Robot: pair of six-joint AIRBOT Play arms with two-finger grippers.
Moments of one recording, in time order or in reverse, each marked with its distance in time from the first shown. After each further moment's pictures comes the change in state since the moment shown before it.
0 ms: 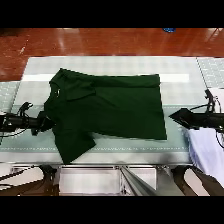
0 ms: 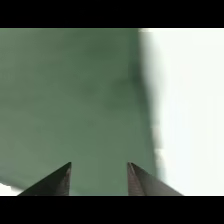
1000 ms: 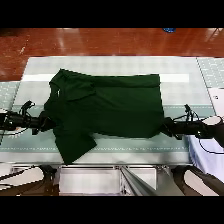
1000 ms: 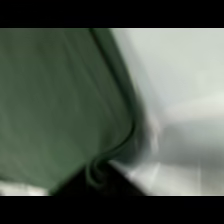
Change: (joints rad) left arm -0.029 -0.005 0.024 -0.004 -0.040 0.006; right arm 0.164 -0.195 -0.163 0.121 -0.182 0.064
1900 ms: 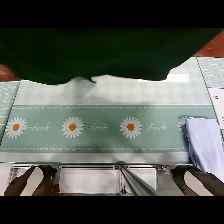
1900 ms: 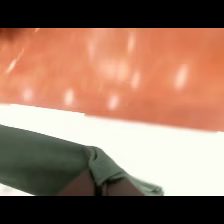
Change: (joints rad) left arm -0.006 0.549 0.939 -0.205 0.029 -0.076; right arm 0.099 0.107 1.513 -0.263 0.375 0.073
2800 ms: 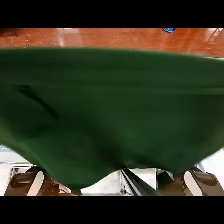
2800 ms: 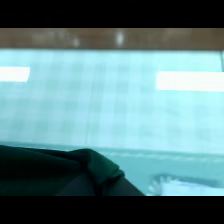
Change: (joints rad) left arm -0.403 0.295 -0.021 0.892 -0.218 -0.349; right arm 0.001 0.343 -0.195 -0.270 0.364 0.128
